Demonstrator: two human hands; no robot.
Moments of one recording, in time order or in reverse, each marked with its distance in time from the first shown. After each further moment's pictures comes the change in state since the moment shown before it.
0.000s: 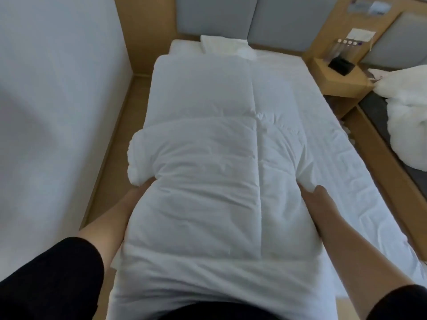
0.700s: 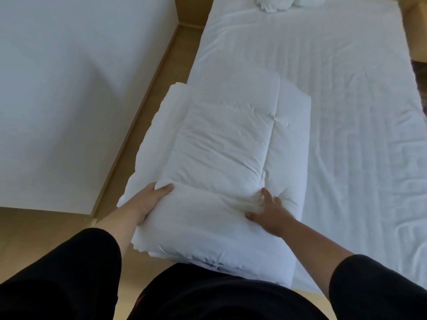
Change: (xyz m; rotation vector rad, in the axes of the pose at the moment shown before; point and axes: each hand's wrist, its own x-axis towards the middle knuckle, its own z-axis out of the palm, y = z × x) left_hand -0.087 -0.078 0.133 -0.160 0.014 -0.140; right_hand 0.099 0.119 0.075 -0.602 -0.699 -0.299
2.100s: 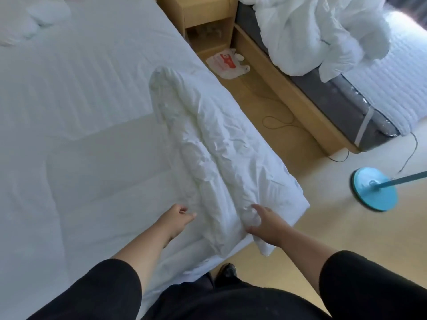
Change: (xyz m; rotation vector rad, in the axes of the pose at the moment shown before) left_hand -0.075 0.037 0.585 0.881 -0.486 0.223; right_hand -0.143 0.477 -0.110 0.429 0.218 0.359
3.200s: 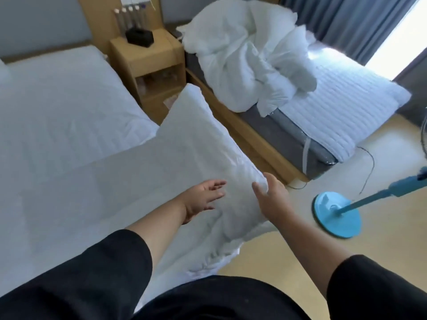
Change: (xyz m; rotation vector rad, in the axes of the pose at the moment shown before) left_hand 0.013 0.392 0.229 -0.209 -0.352 0.421; right_hand 0.037 0.194 -0.315 0.361 0.621 -0.069
